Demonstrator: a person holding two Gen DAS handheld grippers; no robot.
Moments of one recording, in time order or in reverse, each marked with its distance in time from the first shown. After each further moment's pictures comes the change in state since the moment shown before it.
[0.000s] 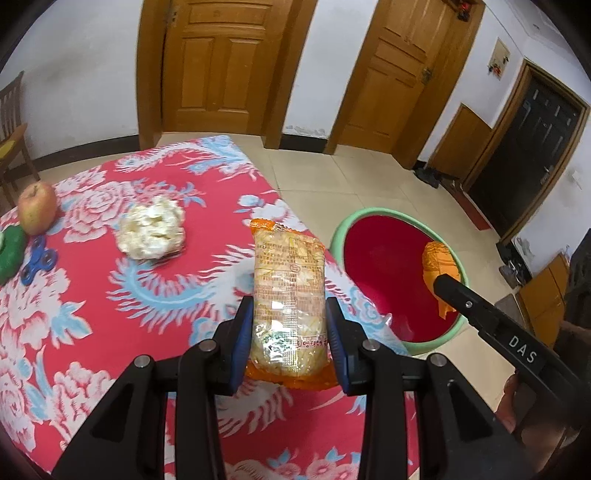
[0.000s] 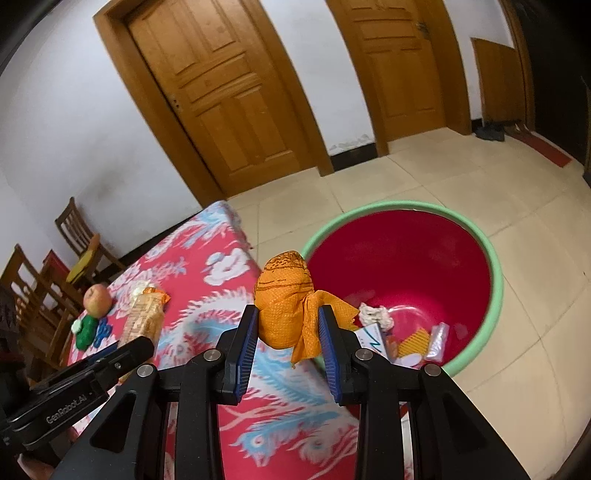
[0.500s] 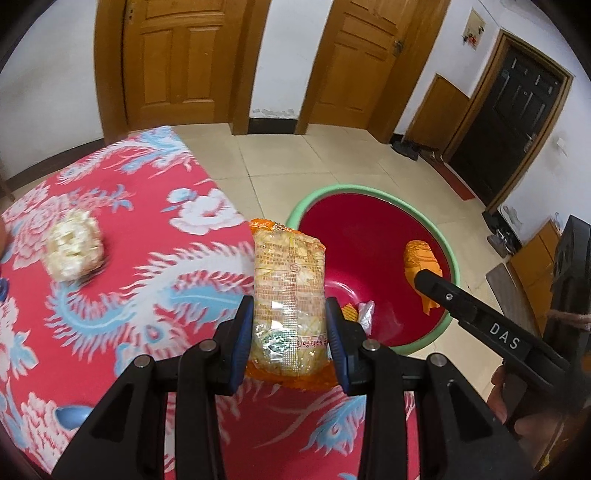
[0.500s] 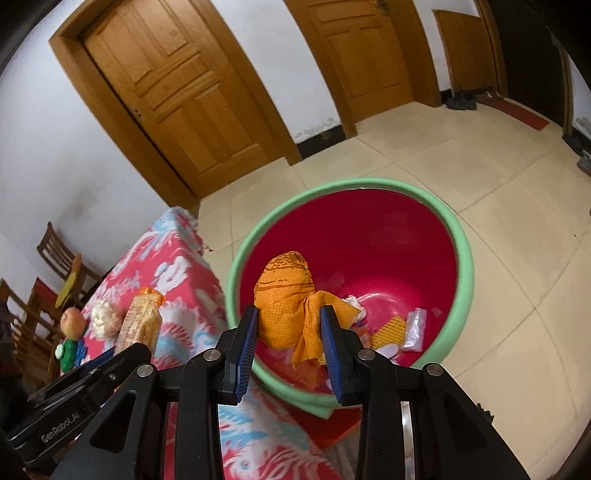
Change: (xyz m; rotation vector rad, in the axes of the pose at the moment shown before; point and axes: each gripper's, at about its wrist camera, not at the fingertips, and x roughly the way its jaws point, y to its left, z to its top) left arm 0.051 -0.048 0.008 0.098 0.076 -0.059; right arm 0.021 -0.060 0.006 0.122 0.040 -0.057
